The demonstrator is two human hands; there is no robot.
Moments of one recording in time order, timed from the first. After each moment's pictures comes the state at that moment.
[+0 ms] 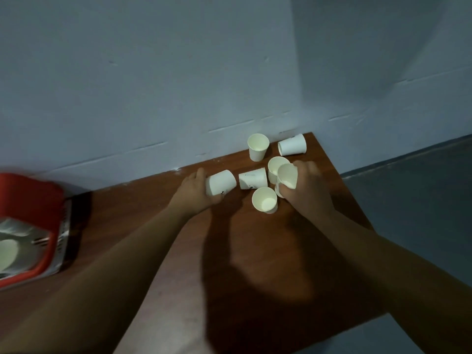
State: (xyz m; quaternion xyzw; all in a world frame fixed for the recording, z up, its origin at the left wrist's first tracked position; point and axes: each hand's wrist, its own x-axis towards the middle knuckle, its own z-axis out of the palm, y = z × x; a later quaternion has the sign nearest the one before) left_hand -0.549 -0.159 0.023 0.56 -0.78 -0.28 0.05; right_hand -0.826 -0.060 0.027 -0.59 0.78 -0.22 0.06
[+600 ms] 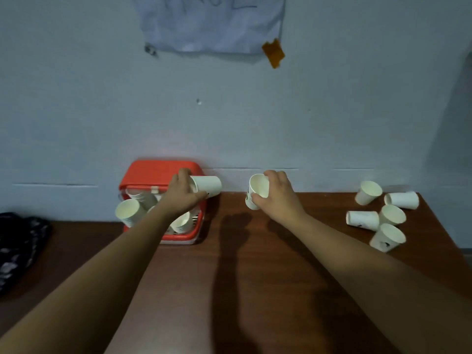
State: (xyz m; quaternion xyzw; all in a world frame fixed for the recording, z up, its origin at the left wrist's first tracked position) left_hand -0.166 -0.113 0.145 0.70 -0.63 -0.26 0.22; right_hand -0.430 -0.108 0.131 -0.71 0.63 -0.25 0.19
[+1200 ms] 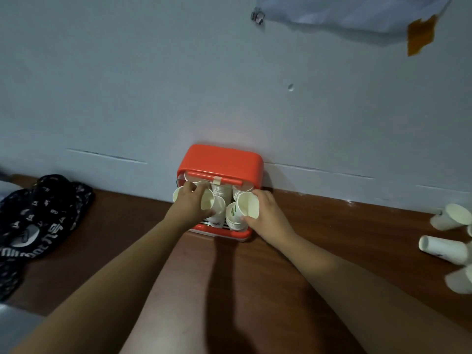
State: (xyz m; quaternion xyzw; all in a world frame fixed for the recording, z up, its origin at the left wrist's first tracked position) left_hand -0.006 -0.105 0.075 0.73 -0.64 -0.21 0.12; right_hand -0.234 -0.121 0.064 -0.74 0.54 -0.22 0.32
